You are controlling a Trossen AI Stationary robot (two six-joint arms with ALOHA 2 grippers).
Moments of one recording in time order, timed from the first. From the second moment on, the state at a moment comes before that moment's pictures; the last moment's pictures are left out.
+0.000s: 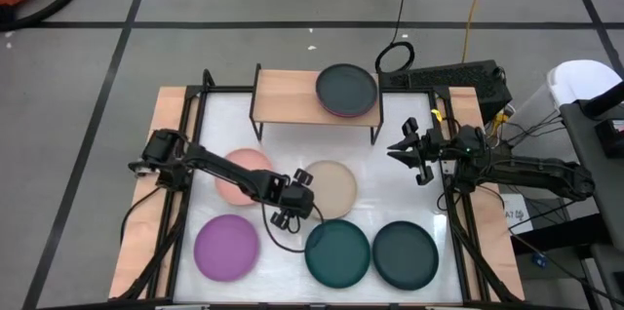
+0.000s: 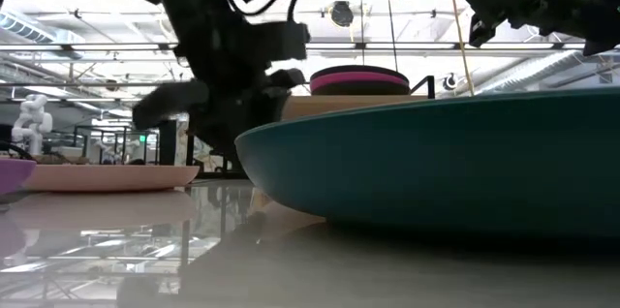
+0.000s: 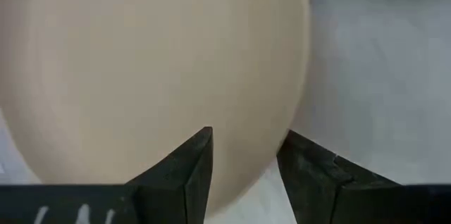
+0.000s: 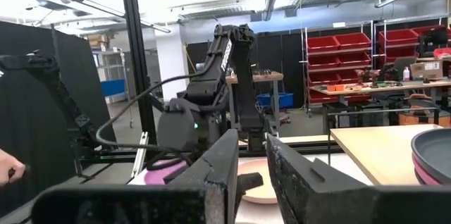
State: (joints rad) left arm -0.22 1.88 1.16 -0.43 -0.19 0.39; right arm -0.32 0.50 0.11 0.63 -0.42 0.21
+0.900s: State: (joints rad) left arm -0.05 1.57 1.44 -0.39 -0.40 0.93; right arm -0.32 0.50 0.11 0.62 -0.42 0.20
